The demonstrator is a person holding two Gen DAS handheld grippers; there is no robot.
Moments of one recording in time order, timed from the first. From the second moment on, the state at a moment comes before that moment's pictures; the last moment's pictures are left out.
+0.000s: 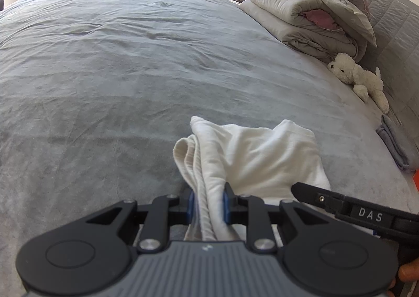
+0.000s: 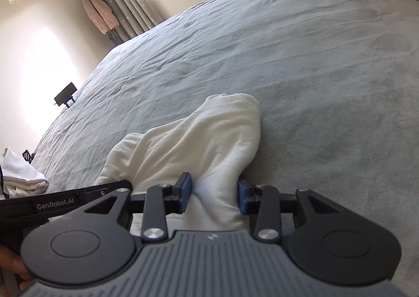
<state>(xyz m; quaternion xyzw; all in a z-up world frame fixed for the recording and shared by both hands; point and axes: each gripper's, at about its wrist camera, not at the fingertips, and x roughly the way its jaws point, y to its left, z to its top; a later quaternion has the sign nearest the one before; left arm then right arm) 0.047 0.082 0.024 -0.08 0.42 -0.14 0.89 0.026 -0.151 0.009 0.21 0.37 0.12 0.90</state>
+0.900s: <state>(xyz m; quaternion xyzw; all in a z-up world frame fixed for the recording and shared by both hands) 0.044 0.078 0.022 -0.07 0.41 -0.13 0.90 0.025 -0.140 0.007 0.21 0.36 0.11 0.90</state>
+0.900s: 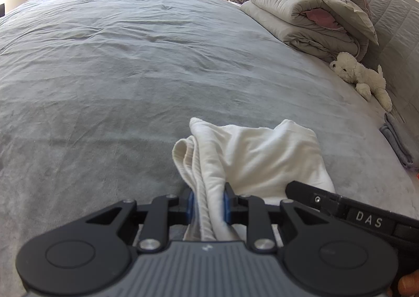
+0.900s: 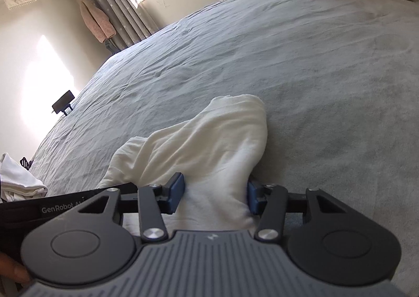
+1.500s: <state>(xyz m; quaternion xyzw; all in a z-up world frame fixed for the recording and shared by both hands) 0.030 0.073 0.056 -0.08 0.36 -0.15 0.92 0.002 -0.102 0.052 -0.02 0.26 0.06 0.96</state>
